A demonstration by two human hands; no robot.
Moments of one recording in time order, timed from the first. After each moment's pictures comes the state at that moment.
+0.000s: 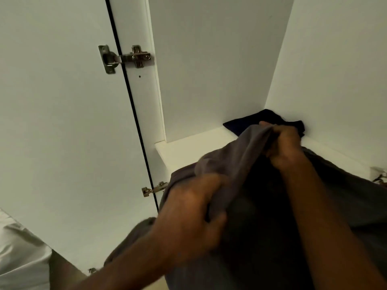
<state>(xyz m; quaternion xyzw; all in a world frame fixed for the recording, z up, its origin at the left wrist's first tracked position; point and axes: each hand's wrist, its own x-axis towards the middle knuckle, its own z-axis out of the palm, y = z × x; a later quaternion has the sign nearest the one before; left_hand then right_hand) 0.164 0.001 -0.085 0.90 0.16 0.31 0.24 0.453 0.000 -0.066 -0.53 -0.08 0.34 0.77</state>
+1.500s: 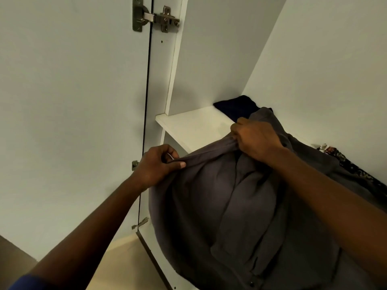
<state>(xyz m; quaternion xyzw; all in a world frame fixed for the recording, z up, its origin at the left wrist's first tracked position) 0.103 0.163 -0.192 0.80 0.26 0.23 0.49 0.328 -0.007 -0.064 -0.81 -0.55 -0.18 -0.10</state>
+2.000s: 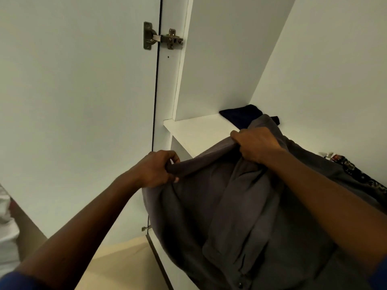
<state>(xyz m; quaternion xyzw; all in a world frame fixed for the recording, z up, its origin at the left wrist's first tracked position) 0.071 0.122 -0.144 0.91 0.27 0.09 0.32 0.340 -0.026 -0.061 -0.77 -0.57 -0.20 -0.21</state>
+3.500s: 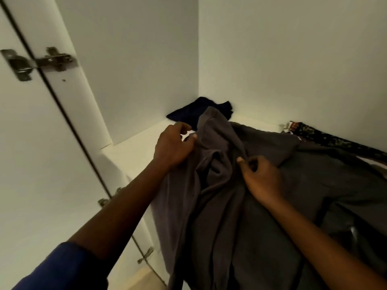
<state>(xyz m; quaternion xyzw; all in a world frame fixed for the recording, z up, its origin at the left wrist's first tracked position) 0.313 0.068 -0.105 0.88 0.21 0.28 0.32 0.390 -0.161 -0.149 -0.88 -0.13 -0.02 0.45</state>
